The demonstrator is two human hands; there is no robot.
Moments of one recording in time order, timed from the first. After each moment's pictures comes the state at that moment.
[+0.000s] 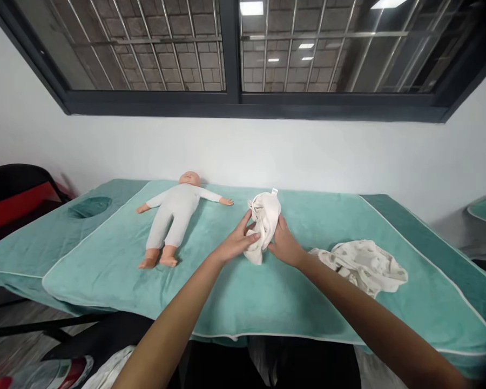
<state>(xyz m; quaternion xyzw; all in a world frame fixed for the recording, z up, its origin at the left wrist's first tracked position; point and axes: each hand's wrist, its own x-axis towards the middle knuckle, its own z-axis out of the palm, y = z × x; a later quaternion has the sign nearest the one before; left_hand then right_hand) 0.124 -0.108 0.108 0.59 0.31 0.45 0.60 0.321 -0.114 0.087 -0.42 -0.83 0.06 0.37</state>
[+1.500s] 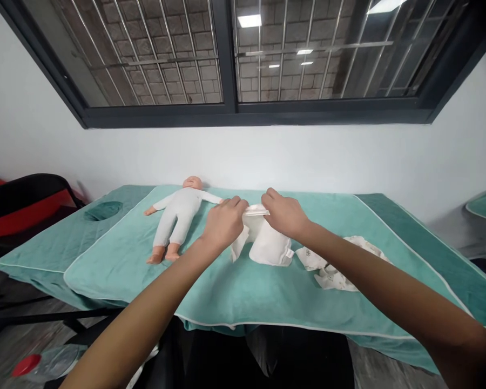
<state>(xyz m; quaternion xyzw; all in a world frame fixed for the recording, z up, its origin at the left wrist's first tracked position) 0.140 -0.149 0.215 0.82 0.50 0.19 -0.17 0.326 -0.137 0.218 -0.51 -0.84 -0.10 0.18</state>
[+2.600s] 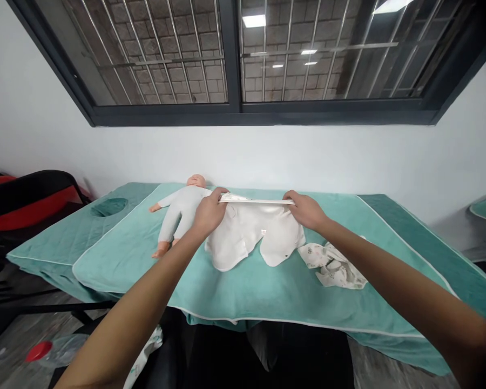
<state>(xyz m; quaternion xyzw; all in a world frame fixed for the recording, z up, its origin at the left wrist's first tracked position) 0.091 -0.119 0.217 0.71 0.62 0.34 0.08 0.389 -0.112 0.197 -0.58 -0.78 0.03 0.23</state>
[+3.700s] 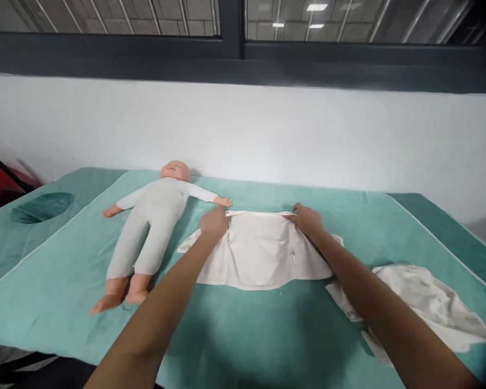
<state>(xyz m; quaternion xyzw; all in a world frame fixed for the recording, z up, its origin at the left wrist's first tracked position) 0.076 0.079 0.042 0.67 0.74 0.06 0.07 0.390 0.064 0.029 -0.73 -0.68 0.06 0.09</state>
